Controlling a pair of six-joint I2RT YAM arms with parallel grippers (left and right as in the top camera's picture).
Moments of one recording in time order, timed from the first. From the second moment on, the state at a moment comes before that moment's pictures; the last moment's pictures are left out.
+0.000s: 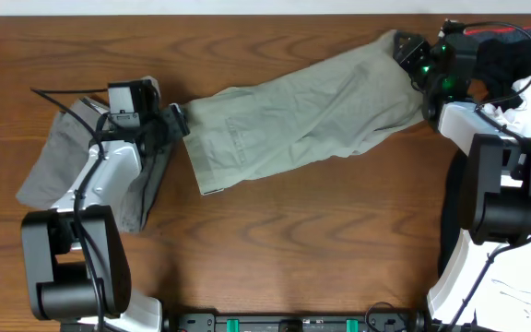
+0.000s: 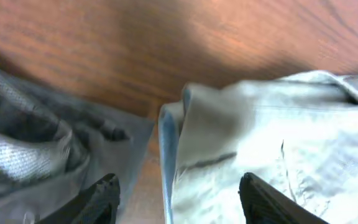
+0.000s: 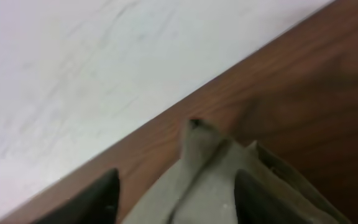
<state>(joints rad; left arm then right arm) 0.07 1.71 1.01 -0.25 0.23 -0.32 -0.08 2.12 1.33 0.40 -0.31 0.73</state>
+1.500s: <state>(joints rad) -0.06 1.82 1.04 -0.56 0.11 -0.22 -0.09 2.08 1.38 -1.11 0.20 0.54</state>
